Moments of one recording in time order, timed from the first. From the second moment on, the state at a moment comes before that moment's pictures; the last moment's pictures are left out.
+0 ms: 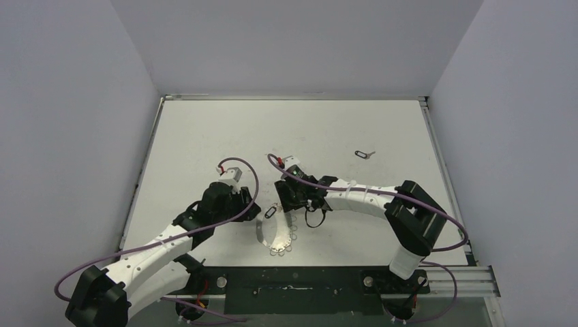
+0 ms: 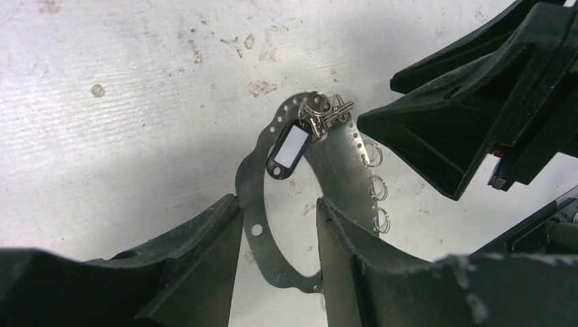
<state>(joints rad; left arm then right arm) -0.60 0.92 0.40 -0.13 0.05 -0.61 0.93 1.70 1.01 -0.27 0.14 0.43</state>
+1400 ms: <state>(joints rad) -0.59 0.92 0.39 -0.18 0.03 -0.62 1.00 1.83 1.16 -0.39 0.25 0.37</state>
